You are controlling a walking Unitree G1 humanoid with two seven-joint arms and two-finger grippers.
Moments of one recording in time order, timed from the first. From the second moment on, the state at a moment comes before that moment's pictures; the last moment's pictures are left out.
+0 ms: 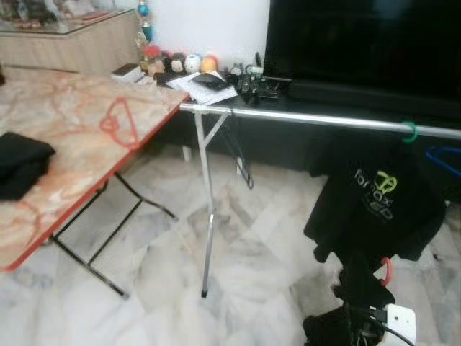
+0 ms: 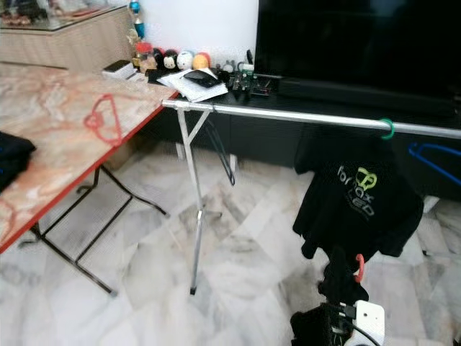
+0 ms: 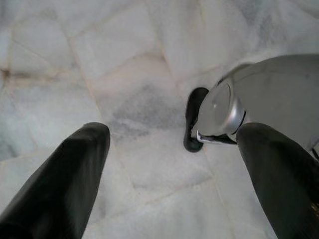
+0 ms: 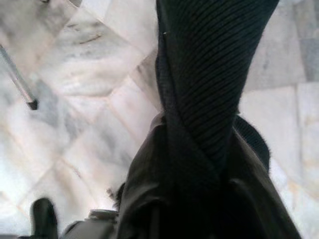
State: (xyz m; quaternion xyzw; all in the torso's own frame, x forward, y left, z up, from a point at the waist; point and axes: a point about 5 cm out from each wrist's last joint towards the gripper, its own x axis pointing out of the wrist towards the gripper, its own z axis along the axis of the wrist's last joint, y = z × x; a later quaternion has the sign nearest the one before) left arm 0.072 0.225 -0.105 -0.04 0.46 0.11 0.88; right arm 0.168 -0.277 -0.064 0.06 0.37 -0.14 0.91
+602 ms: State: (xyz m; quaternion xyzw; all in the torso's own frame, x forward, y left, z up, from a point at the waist) left arm 0.076 0.232 -0.103 -0.03 0.45 0.12 0.88; right arm 0.161 -0.279 -0.067 0.07 0.38 -0.15 0.91
